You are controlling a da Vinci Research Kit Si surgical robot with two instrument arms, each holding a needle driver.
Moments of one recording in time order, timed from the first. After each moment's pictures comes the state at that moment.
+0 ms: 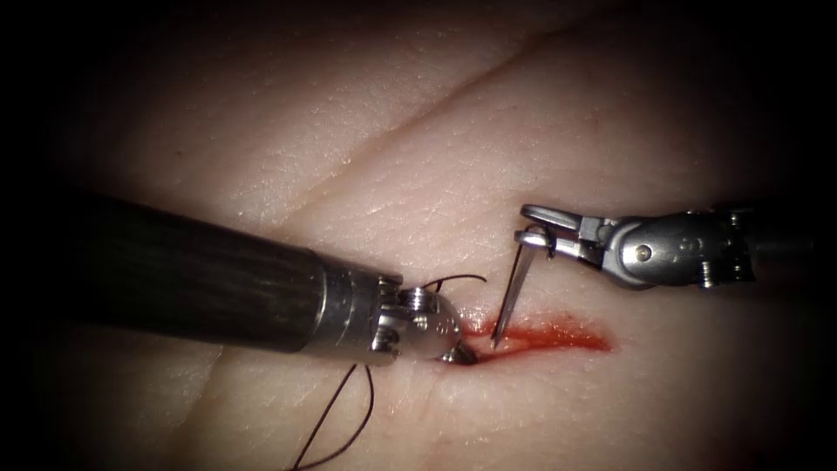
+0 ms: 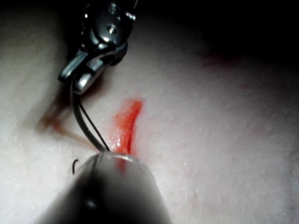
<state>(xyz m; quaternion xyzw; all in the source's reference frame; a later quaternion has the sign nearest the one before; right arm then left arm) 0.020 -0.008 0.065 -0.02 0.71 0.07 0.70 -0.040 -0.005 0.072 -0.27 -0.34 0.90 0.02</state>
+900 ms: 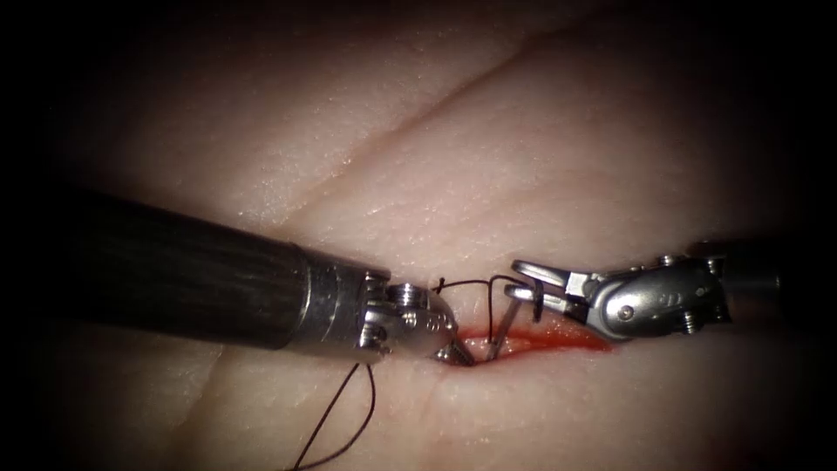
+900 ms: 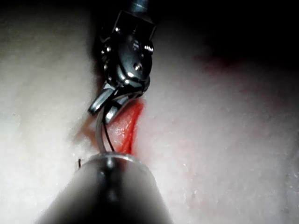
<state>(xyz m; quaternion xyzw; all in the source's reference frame) 0.019 -0.013 0.068 -0.03 0.70 0.06 0.71 -0.040 -0.004 0.070 -0.30 -0.33 0.89 0.04</state>
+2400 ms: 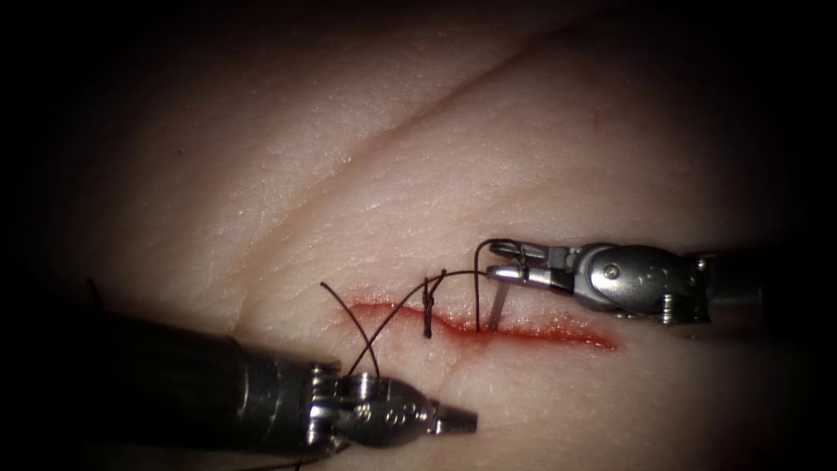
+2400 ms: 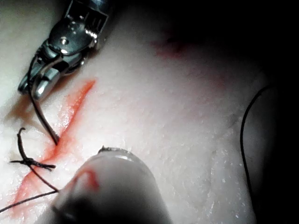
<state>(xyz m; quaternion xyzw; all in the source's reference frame) 0.022 -0.009 0.068 0.10 0.69 0.16 0.70 -0.039 -0.011 0.065 -0.38 -0.19 0.90 0.11</state>
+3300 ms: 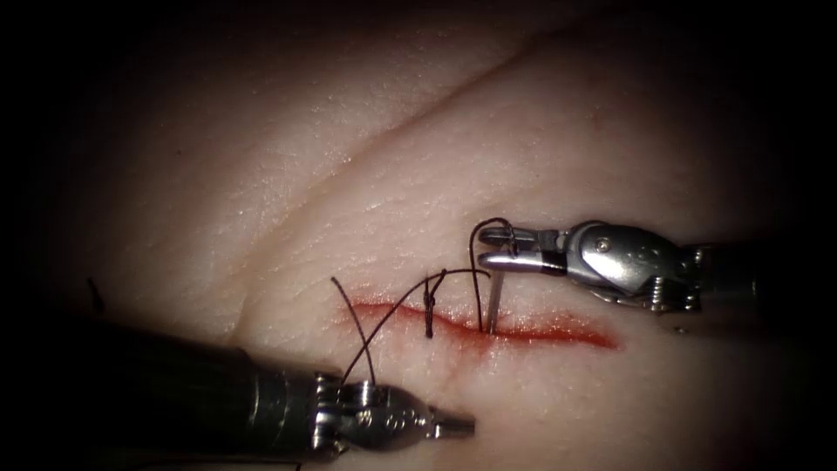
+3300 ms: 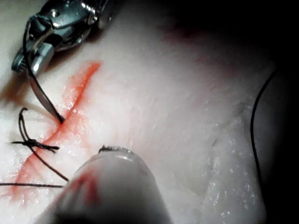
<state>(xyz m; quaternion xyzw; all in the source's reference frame) 0.023 -0.007 0.068 0.18 0.68 0.17 0.69 -0.039 -0.011 0.068 -0.38 -0.20 0.89 0.12</state>
